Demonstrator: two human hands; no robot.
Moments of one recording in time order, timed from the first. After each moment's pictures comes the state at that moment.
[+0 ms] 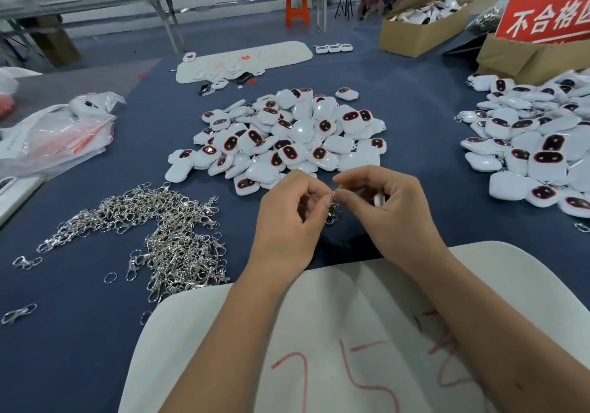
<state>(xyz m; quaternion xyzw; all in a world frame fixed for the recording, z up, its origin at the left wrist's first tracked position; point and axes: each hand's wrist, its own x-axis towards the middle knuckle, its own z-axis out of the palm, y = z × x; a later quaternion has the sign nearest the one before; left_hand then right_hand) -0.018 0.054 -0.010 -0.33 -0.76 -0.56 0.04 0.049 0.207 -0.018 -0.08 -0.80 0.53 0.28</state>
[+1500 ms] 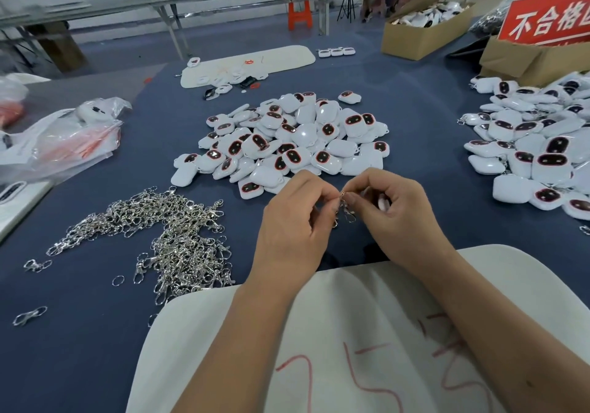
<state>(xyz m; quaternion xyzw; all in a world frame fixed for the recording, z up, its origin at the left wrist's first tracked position) -0.017 0.053 -0.010 -0.40 -0.77 -0.47 0.14 0.055 0.208 -0.009 -0.02 -0.83 0.50 0.27</state>
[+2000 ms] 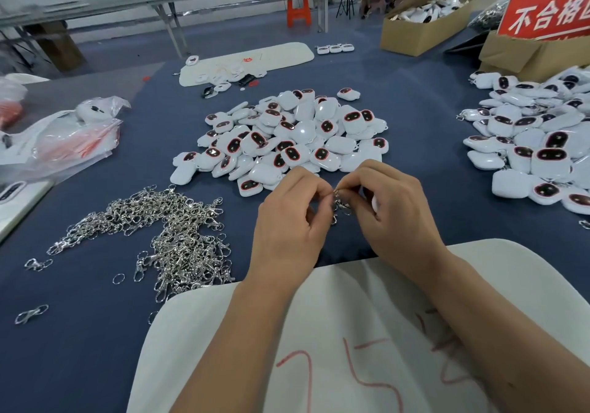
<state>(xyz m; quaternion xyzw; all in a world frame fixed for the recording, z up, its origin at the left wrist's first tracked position) -0.017 0.051 -0.010 -0.39 -0.79 -0.45 0.16 0.051 0.204 -0.009 0.02 -0.88 0.30 0.35</state>
